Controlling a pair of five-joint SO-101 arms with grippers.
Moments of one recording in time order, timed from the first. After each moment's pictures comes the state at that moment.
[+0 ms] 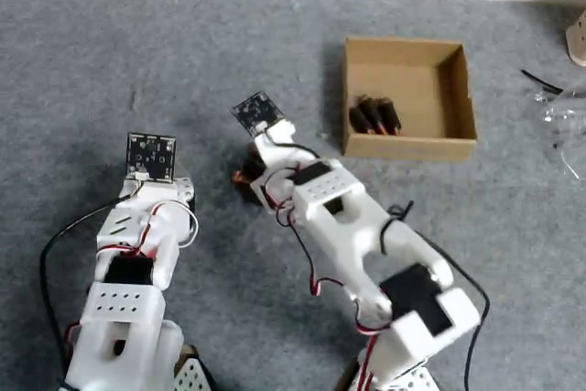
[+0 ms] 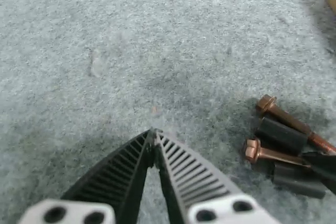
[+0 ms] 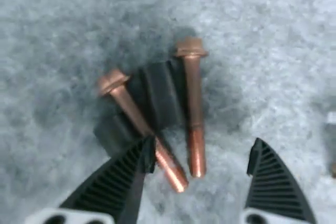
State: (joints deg) left arm -4.8 -60.7 83.3 16.8 -0.7; right arm -36.4 5.9 30.1 30.3 11.1
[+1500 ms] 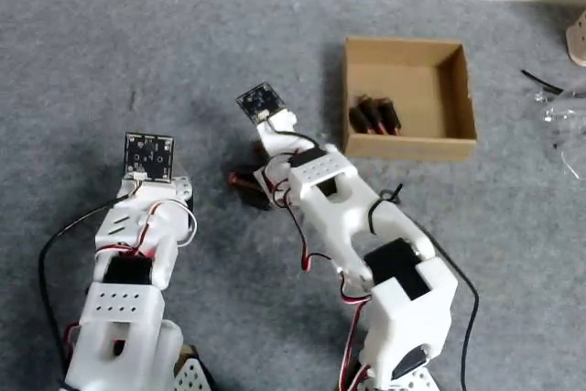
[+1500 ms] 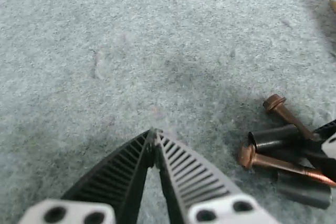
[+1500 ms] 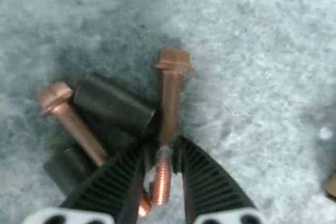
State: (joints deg) left arm -5.4 -60.7 83.3 16.3 -0.7; right arm -35.0 17.8 21.2 32.7 11.1
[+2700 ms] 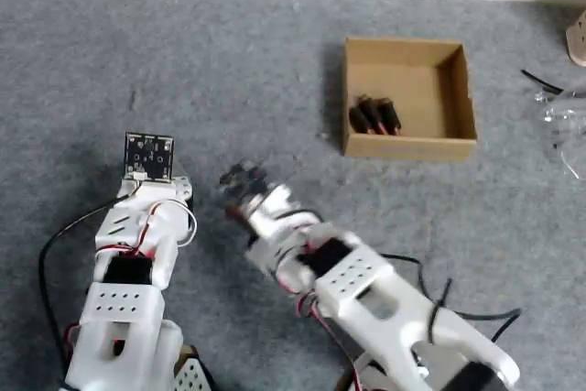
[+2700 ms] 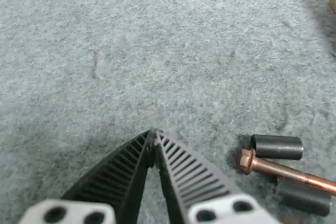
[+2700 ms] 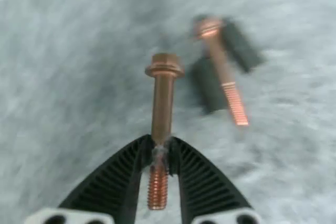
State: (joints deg) left arm -5.4 -60.7 83.3 16.3 -0.7; right arm -50.7 -29.0 61.9 29.4 15.3
